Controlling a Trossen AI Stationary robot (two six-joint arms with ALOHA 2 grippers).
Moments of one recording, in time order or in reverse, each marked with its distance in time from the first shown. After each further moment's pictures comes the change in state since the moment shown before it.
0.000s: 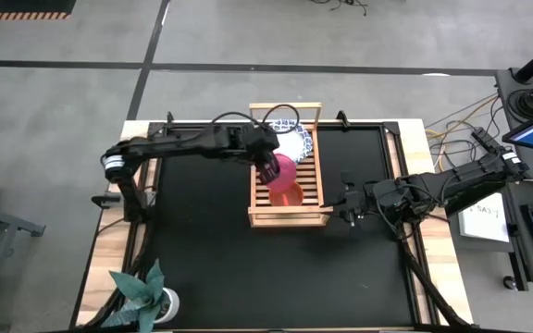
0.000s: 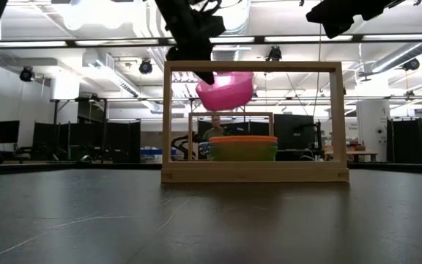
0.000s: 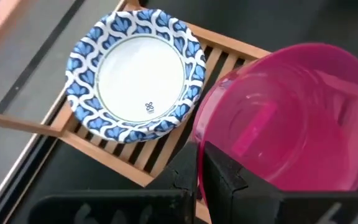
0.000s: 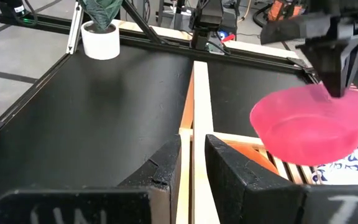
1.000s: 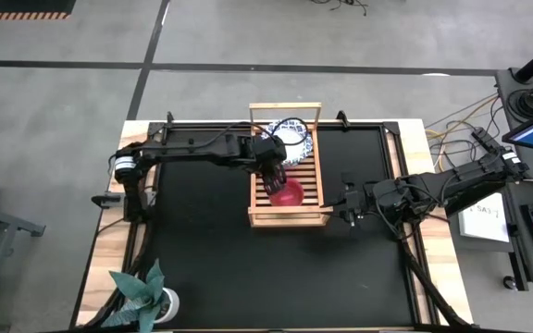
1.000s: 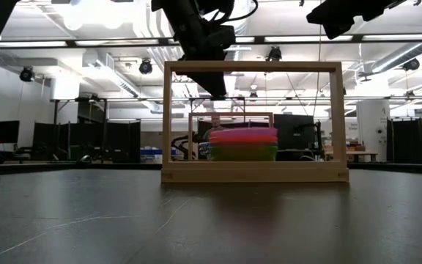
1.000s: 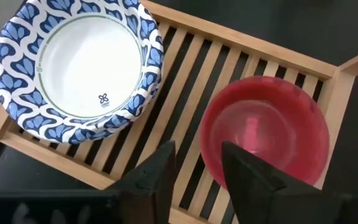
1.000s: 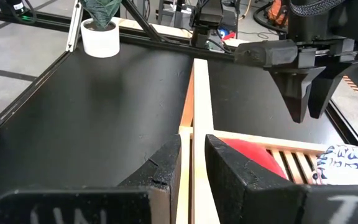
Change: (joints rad) left arm -0.040 0.080 0.000 0.030 0.080 -0.024; right arm 0.000 0.000 0.000 -0.008 0.000 0.001
